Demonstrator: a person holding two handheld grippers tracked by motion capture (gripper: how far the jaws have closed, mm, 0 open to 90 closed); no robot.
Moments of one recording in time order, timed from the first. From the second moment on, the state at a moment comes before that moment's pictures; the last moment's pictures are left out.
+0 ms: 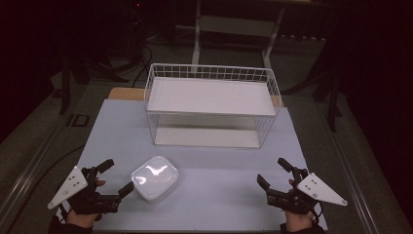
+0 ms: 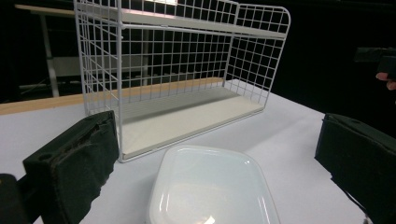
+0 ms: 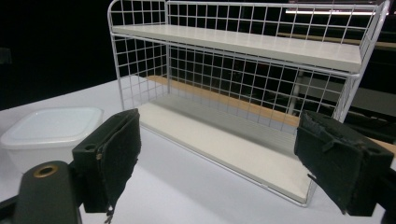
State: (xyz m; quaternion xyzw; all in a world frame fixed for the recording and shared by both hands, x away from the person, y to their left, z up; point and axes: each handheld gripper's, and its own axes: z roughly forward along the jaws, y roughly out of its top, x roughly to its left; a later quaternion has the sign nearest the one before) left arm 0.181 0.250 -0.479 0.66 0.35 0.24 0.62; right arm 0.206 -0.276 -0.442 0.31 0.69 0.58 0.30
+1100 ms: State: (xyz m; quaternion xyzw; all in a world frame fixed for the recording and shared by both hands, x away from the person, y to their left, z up) left arm 0.201 0.278 -0.515 0.82 0.34 0.10 0.45; right arm 0.200 -0.276 -0.434 0.33 0.69 0.59 0.28
